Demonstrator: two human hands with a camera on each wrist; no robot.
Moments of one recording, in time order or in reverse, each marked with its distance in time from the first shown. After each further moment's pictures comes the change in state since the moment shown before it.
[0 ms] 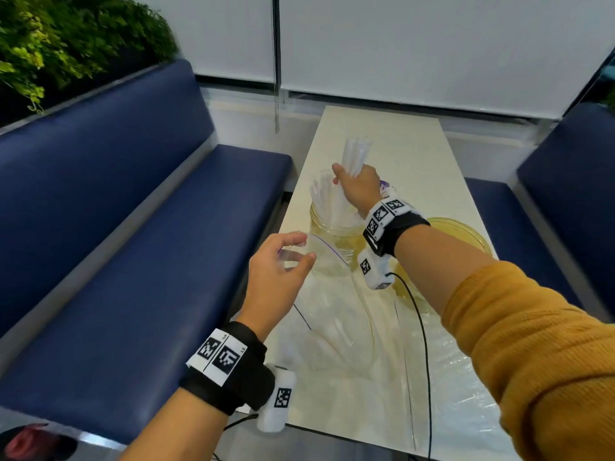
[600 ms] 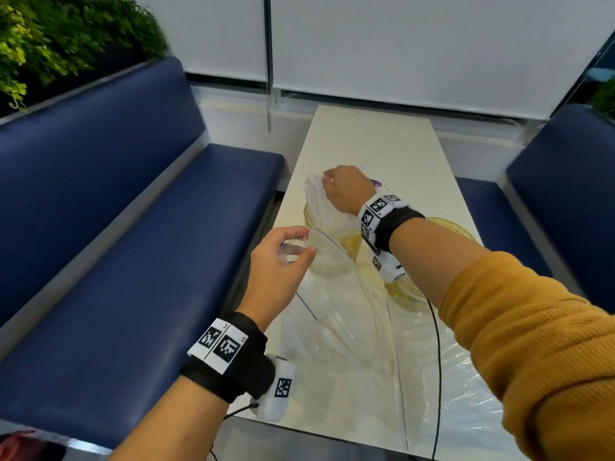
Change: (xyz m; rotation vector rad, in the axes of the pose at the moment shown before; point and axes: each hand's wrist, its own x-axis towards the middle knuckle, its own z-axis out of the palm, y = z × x) left_hand 0.011 0.004 0.012 0.011 -0.044 -0.007; right_hand 0.010 0.001 -0.005 -0.867 -0.119 -0.481
